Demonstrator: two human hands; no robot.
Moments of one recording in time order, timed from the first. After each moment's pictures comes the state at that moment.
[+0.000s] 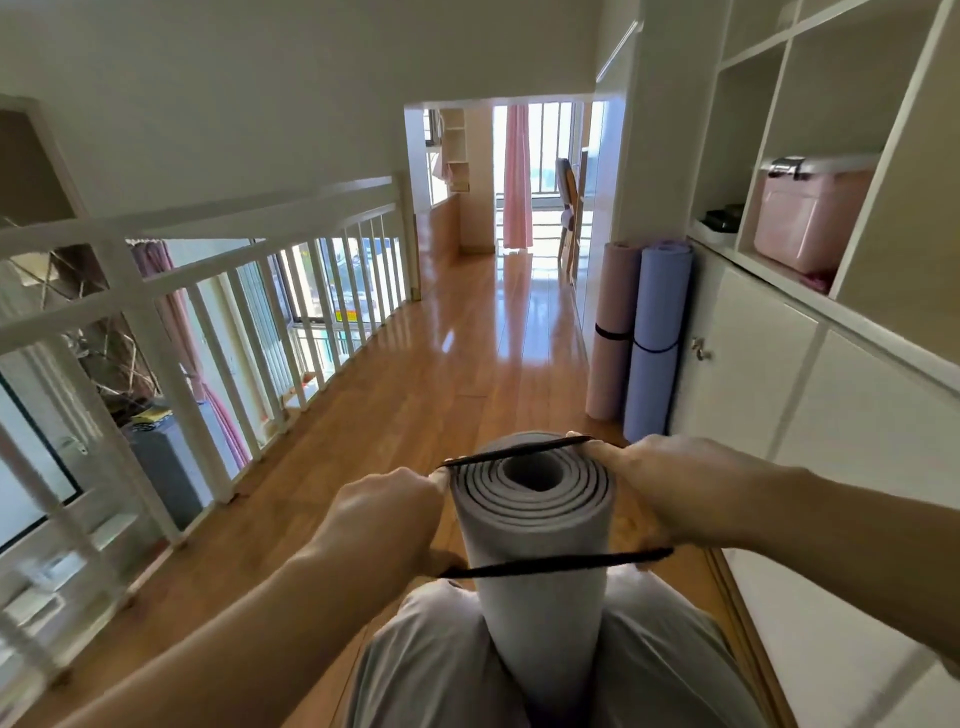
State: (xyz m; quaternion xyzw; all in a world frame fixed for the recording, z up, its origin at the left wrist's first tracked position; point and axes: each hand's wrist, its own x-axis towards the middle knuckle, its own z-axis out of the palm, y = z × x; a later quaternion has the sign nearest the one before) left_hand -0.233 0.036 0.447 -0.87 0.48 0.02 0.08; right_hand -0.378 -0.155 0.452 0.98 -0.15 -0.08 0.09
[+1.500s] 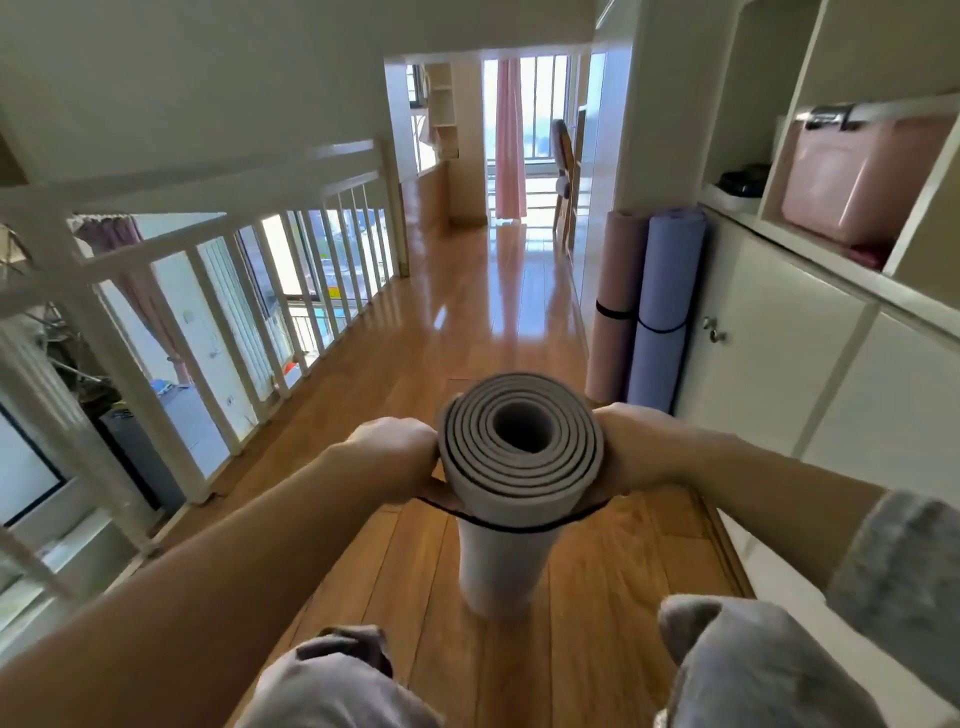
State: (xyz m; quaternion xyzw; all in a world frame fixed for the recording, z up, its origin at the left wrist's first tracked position) left_hand -0.110 -0.075 0.403 -0.86 0.49 0.14 0.04; right_hand -0.284 -0.265 0.396 0.98 -0.10 -0.03 -0.14
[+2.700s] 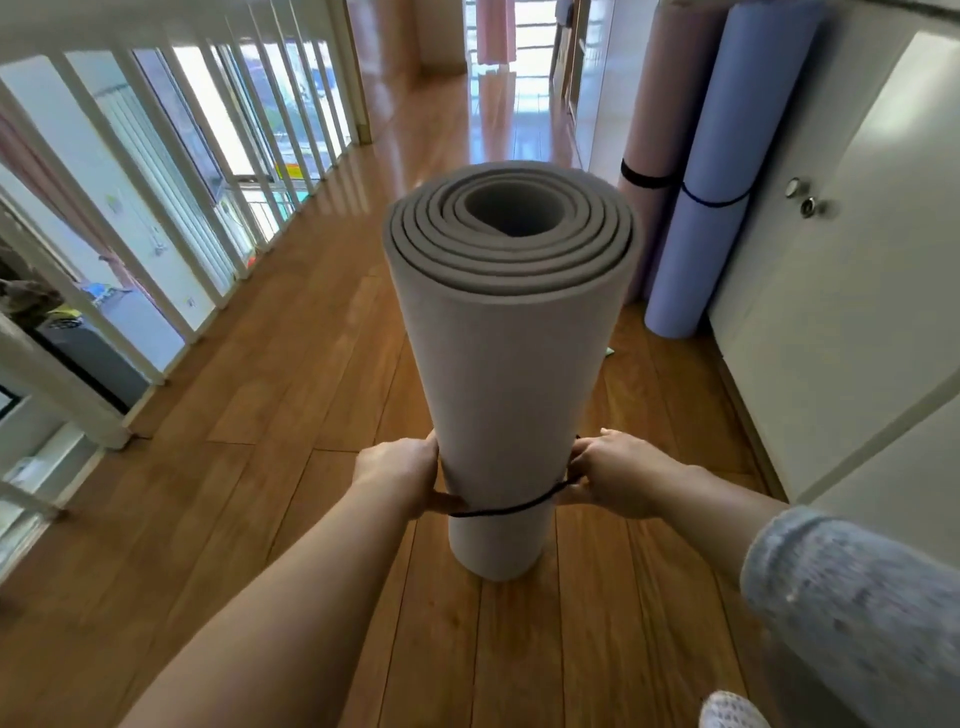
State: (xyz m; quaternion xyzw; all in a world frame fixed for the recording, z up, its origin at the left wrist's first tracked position) left_hand 0.003 -0.197 0.178 -0.88 0.44 0.16 0.09; right_hand -0.174 -0.365 0.172 0.96 -0.17 -0.16 -0.16
